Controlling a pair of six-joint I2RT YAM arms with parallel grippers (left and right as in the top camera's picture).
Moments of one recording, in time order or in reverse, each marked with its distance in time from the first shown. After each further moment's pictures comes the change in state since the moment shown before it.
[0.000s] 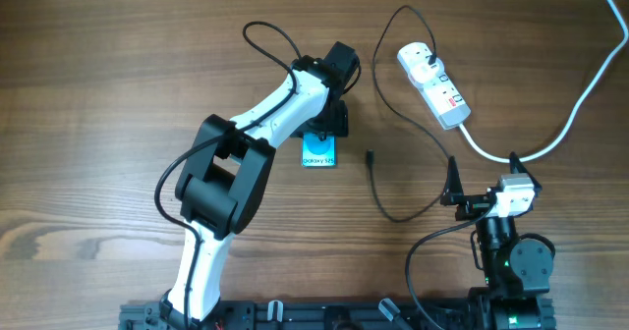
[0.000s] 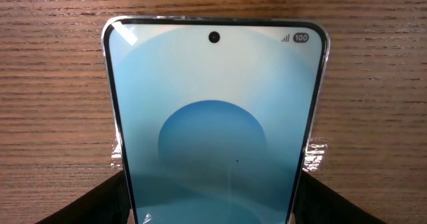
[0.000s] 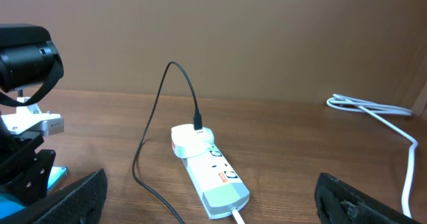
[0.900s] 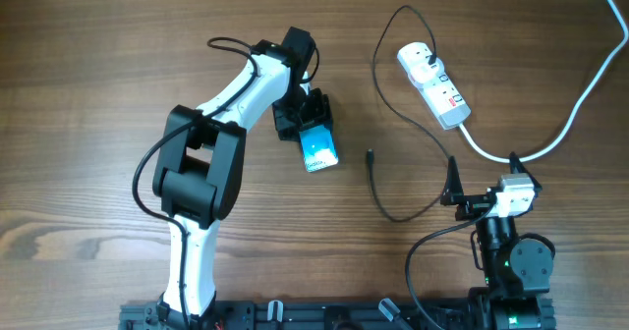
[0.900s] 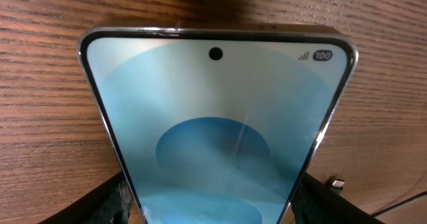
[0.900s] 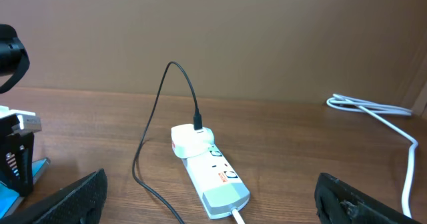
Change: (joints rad) left arm 0.166 -0.006 0.000 -0.062 0.386 -0.036; right arm 0.000 0.000 0.000 0.000 0.000 0.000
